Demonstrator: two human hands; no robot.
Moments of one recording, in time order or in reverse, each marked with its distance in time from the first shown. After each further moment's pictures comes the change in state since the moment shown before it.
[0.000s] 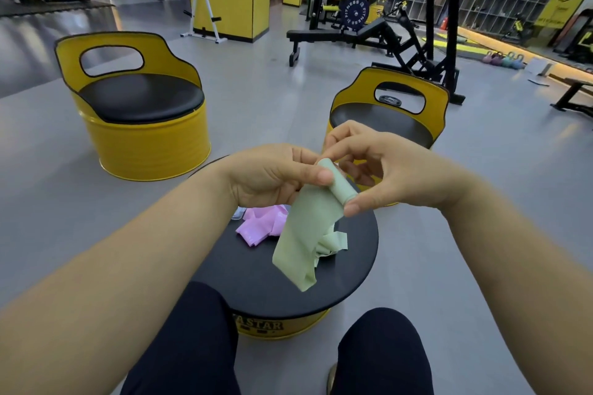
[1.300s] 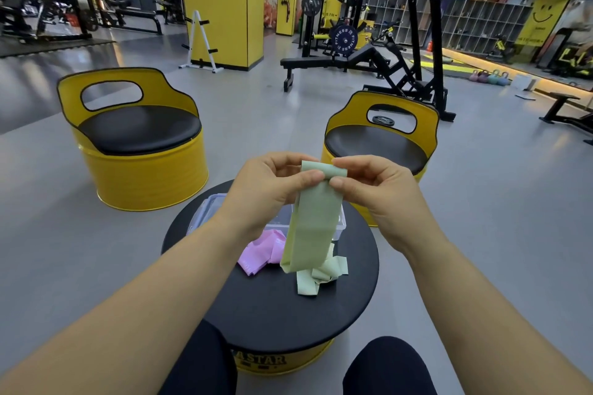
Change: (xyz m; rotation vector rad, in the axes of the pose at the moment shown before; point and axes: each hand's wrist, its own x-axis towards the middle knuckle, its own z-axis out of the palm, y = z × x) left_hand 0.008 -0.001 0.019 0.151 0.733 0.385; right_hand 0.004 0.015 0.027 0.473 0.698 -0.006
